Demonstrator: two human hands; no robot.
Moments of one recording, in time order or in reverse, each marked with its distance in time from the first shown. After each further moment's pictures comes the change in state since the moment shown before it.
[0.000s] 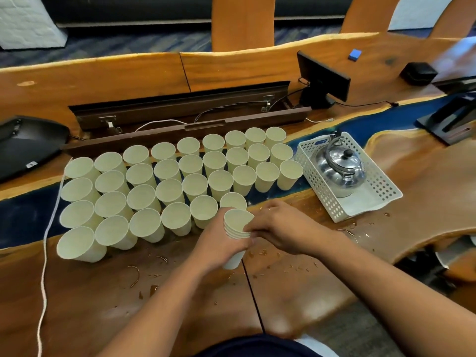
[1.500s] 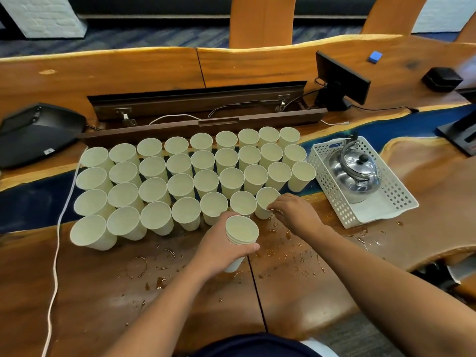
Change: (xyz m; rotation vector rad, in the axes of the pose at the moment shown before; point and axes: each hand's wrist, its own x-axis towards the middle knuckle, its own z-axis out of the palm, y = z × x) left_hand -0.011 -0.023 -0.006 0.016 0.049 -0.088; right_hand 0.024 0.074 0.055 -0.172 0.131 0.327
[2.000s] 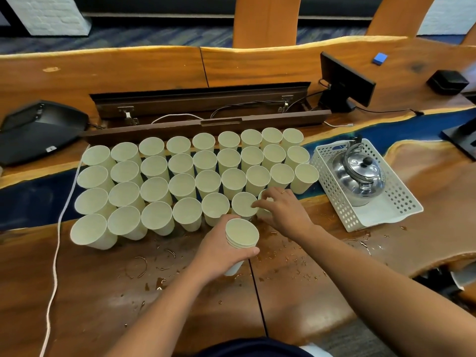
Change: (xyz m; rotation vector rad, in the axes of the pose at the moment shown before) left_hand -0.001 -0.003 -0.001 0.050 0.004 -0.002; right_hand 0.015 -0.023 0.004 -0.018 0.103 -0.087
